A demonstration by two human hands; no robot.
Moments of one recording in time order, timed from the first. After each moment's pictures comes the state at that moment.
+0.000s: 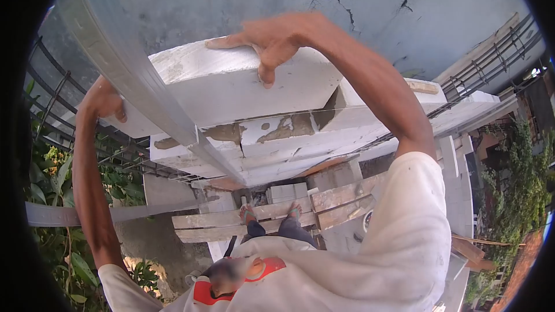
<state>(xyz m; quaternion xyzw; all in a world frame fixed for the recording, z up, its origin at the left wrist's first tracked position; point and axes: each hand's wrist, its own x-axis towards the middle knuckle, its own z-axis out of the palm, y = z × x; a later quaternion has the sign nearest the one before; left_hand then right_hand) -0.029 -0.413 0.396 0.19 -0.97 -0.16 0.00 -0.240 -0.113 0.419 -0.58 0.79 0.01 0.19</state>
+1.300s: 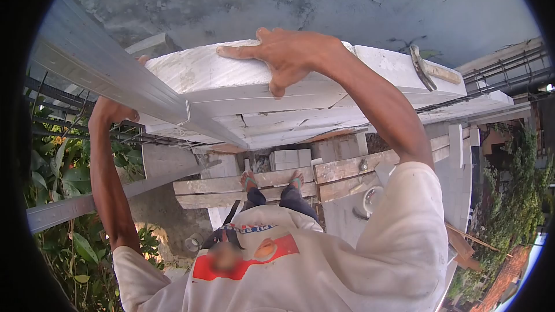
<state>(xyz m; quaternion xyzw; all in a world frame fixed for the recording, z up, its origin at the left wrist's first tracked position) -0.019 -0.430 0.286 0.18 -0.97 -0.16 -0.07 -0.228 -0.086 0.323 -0.55 0.80 0.02 0.22</state>
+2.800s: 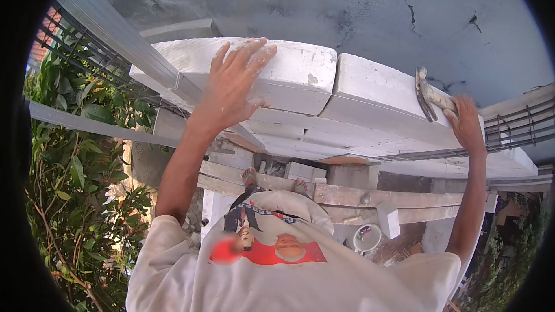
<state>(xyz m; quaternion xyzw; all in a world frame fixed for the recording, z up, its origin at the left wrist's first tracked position) -0.089 -0.110 0.266 0.04 -0.98 -0.04 0.21 -0.410 0.372 0.298 -0.41 0.91 0.04 -0.07</state>
